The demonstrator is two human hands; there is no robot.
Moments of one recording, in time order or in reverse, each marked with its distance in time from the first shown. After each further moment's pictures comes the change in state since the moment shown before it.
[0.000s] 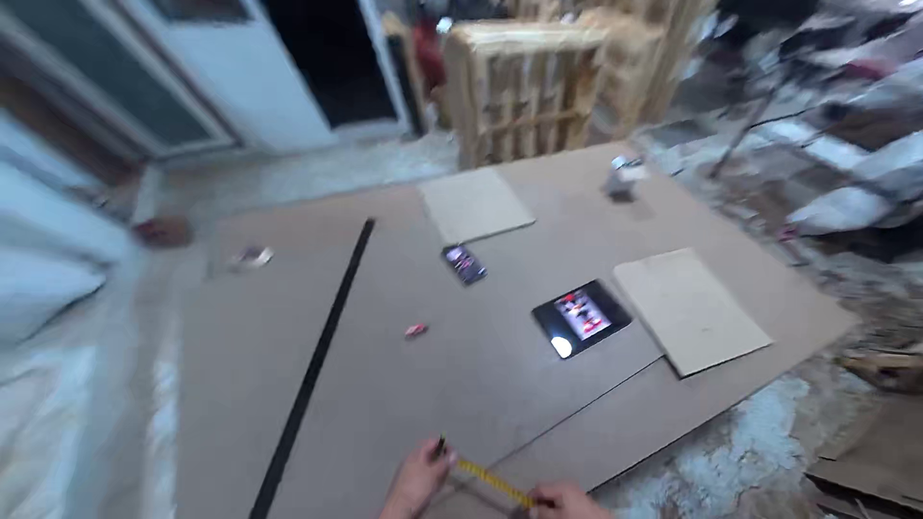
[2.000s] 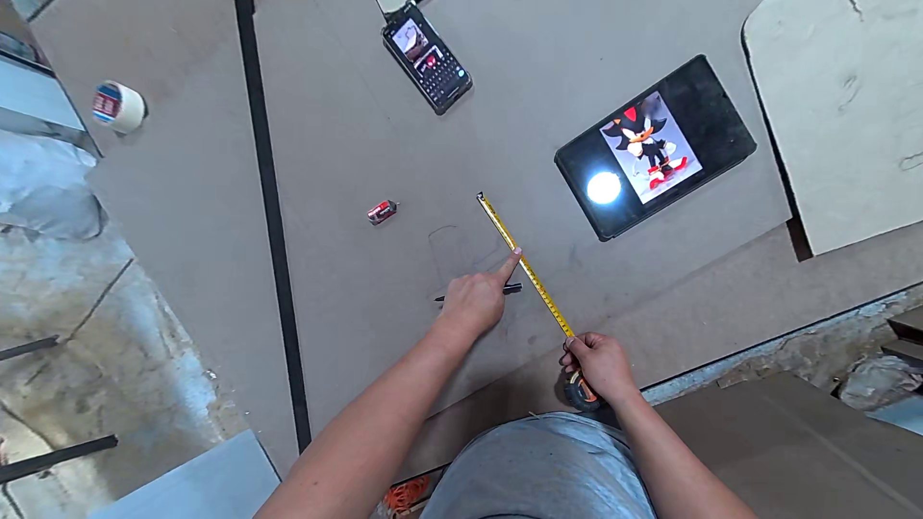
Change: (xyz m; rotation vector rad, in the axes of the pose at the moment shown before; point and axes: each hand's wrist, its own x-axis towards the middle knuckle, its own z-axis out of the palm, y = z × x) left_hand 0.154 0.126 0.063 1.184 -0.191 0.151; right_hand 0.071 0.013 -0.056 0.488 0.474 0.525
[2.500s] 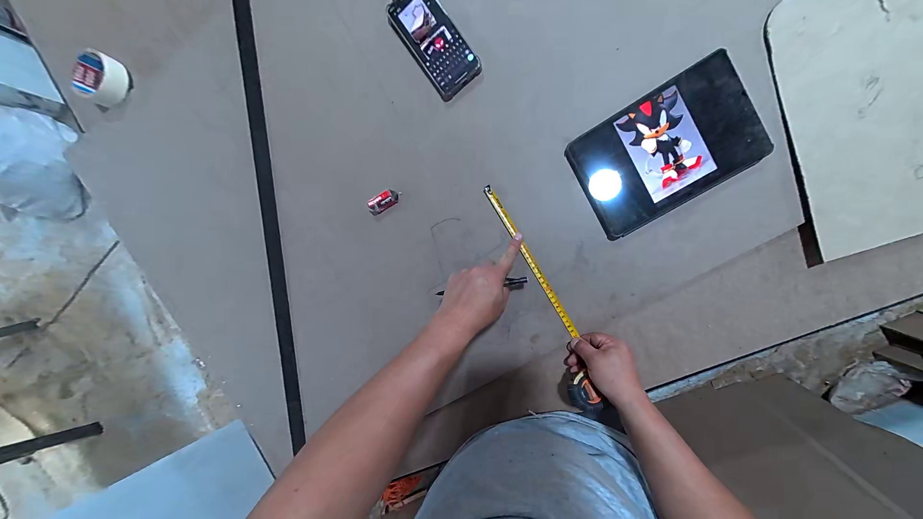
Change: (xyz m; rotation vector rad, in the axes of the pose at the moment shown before) left_hand -0.005 -0.008 -0.004 -0.166 0.108 0.032; right_hand 0.000 0.002 -0.003 0.020 -0.005 0.002
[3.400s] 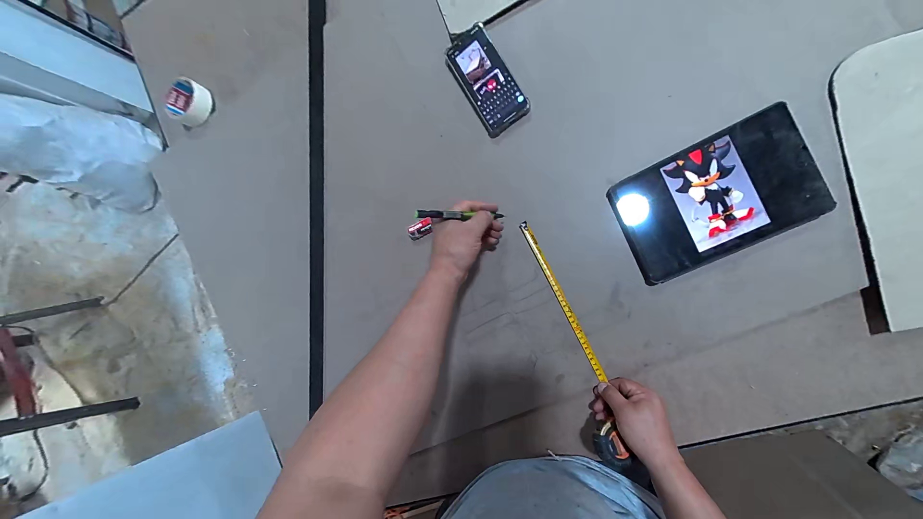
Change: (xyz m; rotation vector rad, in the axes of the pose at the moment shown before) left_hand 0.082 -0.083 -0.057 -1.289 0.450 -0.161; right_hand 0.011 0.005 0.000 0.096 -0.015 -0.016
